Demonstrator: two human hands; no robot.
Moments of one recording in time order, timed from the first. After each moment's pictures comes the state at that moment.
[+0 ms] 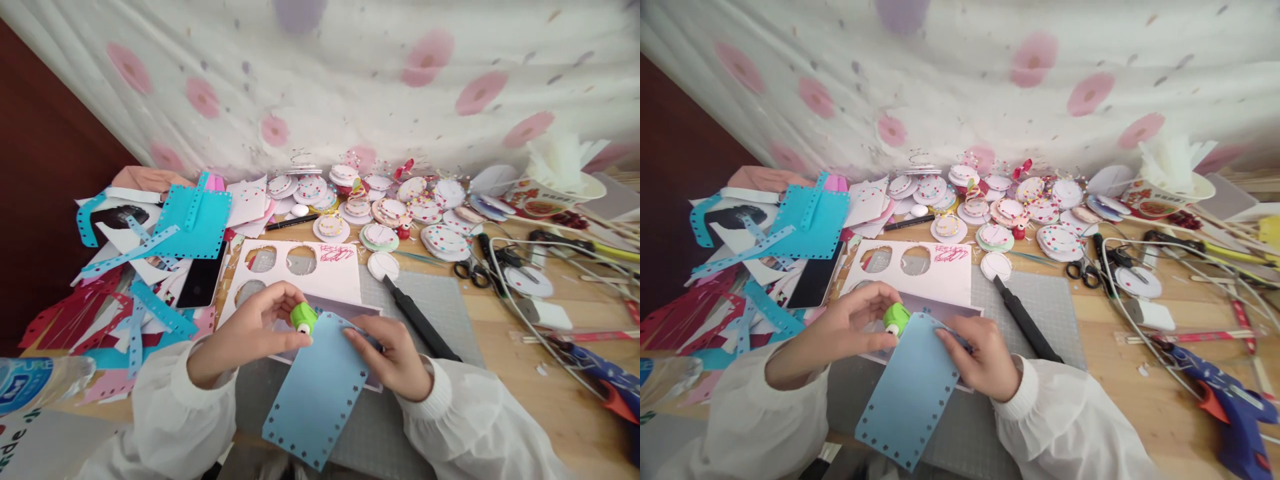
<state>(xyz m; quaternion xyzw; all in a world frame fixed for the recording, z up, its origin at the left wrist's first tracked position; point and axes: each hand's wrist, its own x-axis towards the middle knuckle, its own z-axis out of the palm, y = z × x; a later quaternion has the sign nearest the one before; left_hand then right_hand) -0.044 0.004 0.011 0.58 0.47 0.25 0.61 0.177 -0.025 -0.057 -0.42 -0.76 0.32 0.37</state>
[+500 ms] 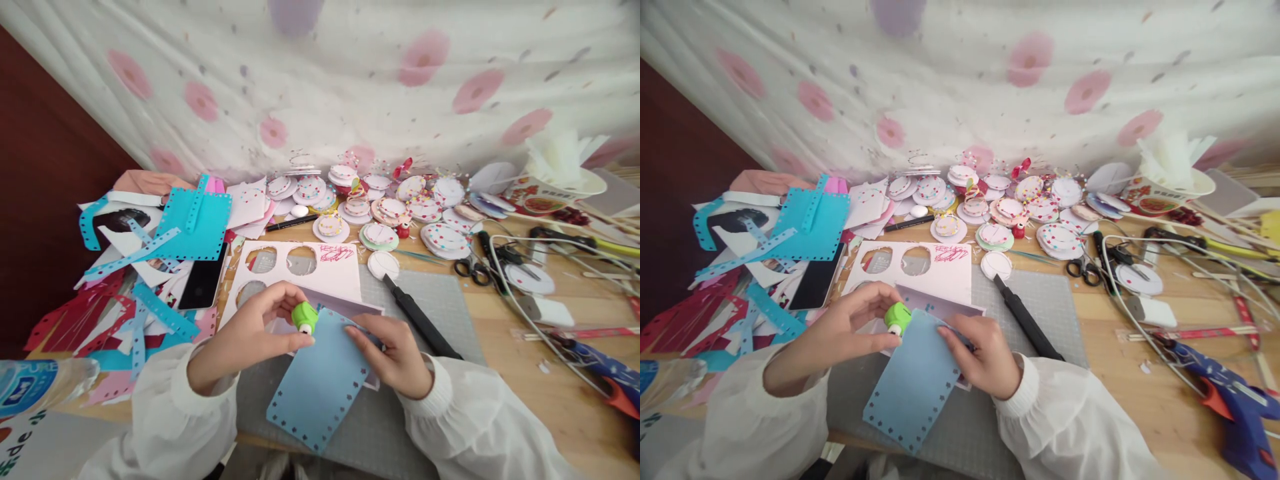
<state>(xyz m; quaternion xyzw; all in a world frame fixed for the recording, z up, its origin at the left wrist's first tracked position) -0.045 0.002 0.012 0.61 0.47 0.24 0.59 0.179 -0.026 -0.060 -0.43 -0.75 0.31 0.39</state>
